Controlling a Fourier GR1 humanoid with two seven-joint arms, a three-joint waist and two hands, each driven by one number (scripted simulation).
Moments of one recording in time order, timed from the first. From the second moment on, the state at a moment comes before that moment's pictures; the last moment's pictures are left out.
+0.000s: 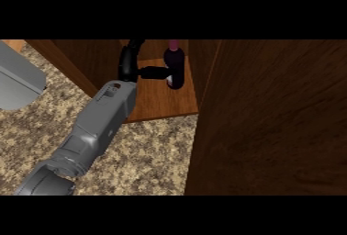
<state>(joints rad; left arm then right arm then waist) -1.09 0.07 -0.02 -0.25 0.25 0.41 -0.50 0.23 -0.56 0.68 -2.49 -0.01 -0.48 0.03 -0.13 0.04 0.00</state>
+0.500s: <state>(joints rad) -1.15 0.03 0.05 -0.25 0.32 0.21 -0.58 0.27 -0.58 0.67 -2.50 -0.01 -0.49 0.03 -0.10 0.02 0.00</state>
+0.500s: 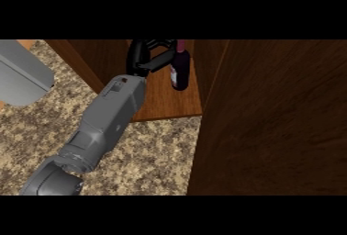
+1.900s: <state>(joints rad) -0.96 0.00 -0.15 -0.50 0.52 -0.01 -0.53 0.36 -0.64 0.61 -2.51 -0.01 -0.53 0.03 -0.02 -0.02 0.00</state>
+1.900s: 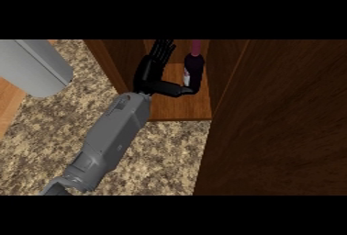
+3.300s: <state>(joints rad) -0.13 0.16 -0.37 -1.40 0.60 0.00 -0.39 0.37 -0.75 0.60 -2.52 -0.01 -0.48 0.01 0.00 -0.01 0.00</state>
